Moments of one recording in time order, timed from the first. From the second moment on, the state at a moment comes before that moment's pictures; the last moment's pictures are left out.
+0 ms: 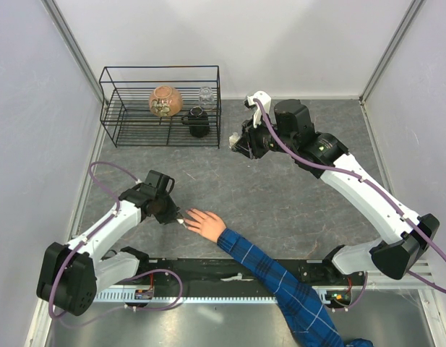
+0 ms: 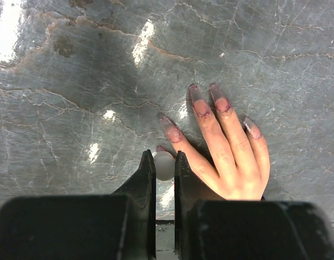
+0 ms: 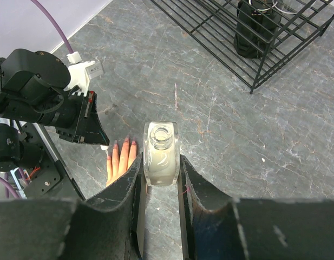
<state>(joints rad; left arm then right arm) -0.37 1.08 0.57 -0.66 0.03 -0.96 0.67 1.37 1.49 -0.53 -0.27 0.13</state>
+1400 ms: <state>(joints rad) -0.36 1.12 0.59 -0.65 0.03 -0.95 0.65 1.39 1.49 -0.53 -0.30 0.13</state>
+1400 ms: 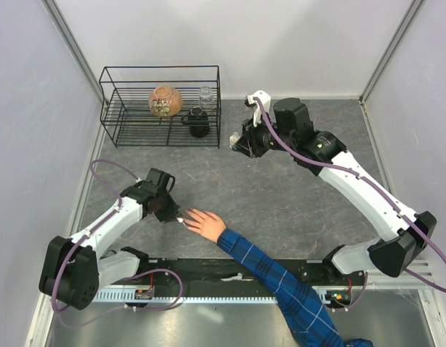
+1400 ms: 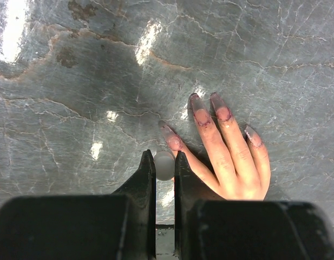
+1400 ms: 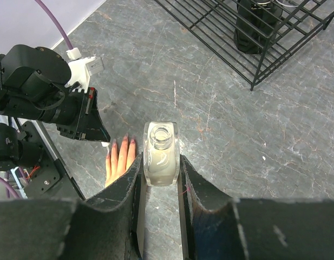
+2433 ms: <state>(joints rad) -0.35 1.14 0.60 -0.65 0.03 -0.93 0.63 1.41 1.49 -0.53 -0.31 0.13</state>
